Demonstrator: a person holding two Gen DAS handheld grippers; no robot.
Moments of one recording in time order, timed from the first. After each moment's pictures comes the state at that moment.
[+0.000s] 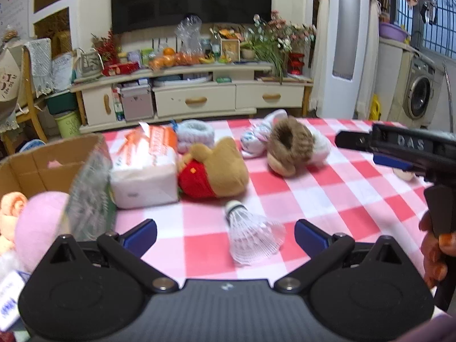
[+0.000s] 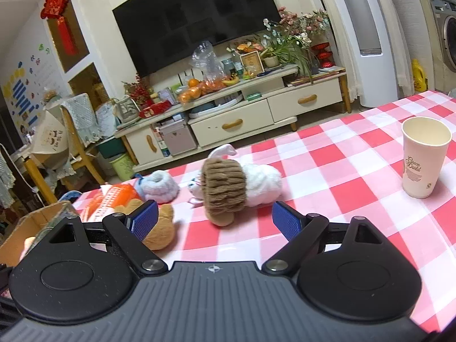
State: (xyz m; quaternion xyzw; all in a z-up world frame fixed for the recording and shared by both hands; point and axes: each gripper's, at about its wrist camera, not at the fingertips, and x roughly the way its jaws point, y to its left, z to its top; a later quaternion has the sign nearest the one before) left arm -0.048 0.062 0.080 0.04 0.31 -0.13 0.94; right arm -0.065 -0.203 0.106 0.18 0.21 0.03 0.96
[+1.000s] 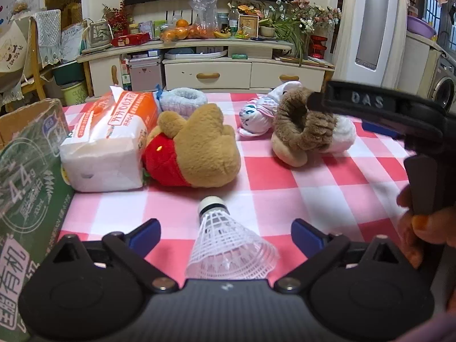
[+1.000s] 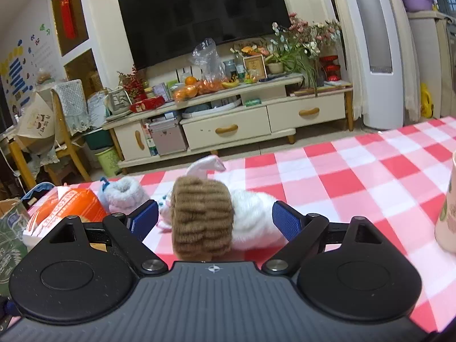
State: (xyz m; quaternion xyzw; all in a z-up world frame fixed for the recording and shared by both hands) left arm 0.005 0.015 0.036 0.02 0.36 -0.08 0.93; right arm 0.002 -0.202 0.094 0.12 0.20 0.03 0.97
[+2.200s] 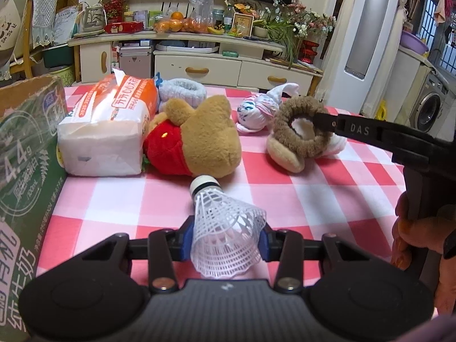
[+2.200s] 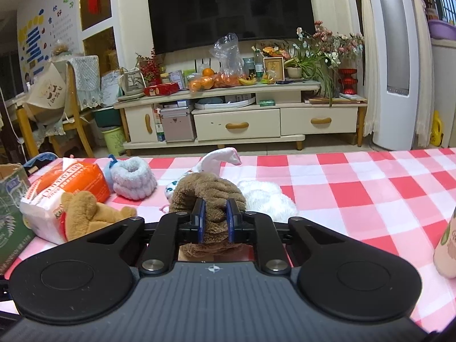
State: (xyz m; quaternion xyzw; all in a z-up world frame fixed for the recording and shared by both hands) left arm 0.003 0.042 0.034 -0.03 0.37 -0.12 0.92; right arm 0.006 -0.192 0.090 0.06 0.21 0.05 0.97
